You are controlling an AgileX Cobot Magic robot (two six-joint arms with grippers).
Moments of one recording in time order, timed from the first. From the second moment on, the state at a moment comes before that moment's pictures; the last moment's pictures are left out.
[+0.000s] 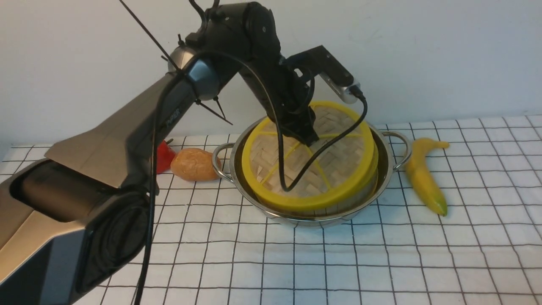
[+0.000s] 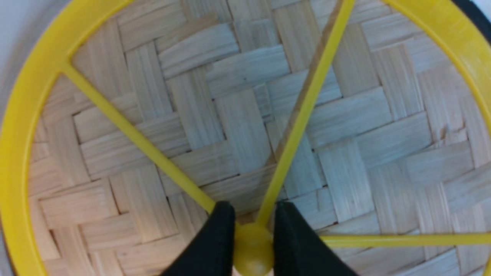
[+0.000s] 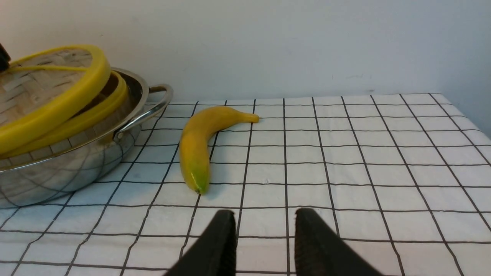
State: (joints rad) right arm -0.04 0.01 0.01 0.18 0.35 -0.03; left arm -0.46 2.36 -2.32 -0.19 1.23 0.71
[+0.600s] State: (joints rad) right arm -0.04 0.01 0.01 0.18 0.35 -0.03; left arm -0.50 2.37 -2.32 -0.13 1.14 0.76
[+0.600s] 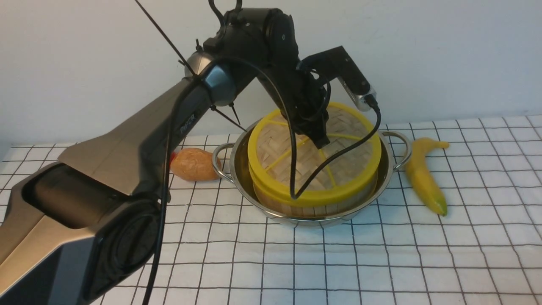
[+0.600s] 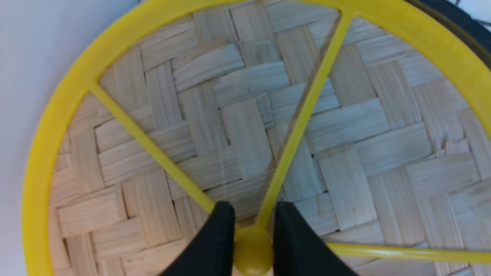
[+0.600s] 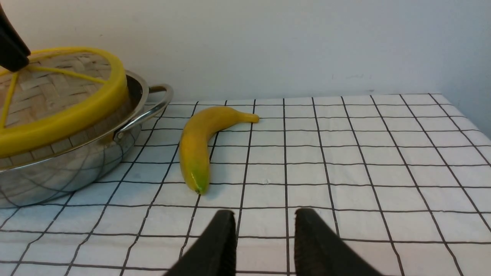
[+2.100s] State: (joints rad) right arm -0.04 0.01 0.01 0.18 0.35 -0.03; left arm -0.46 2.39 -2.36 -0.08 1.17 0.46
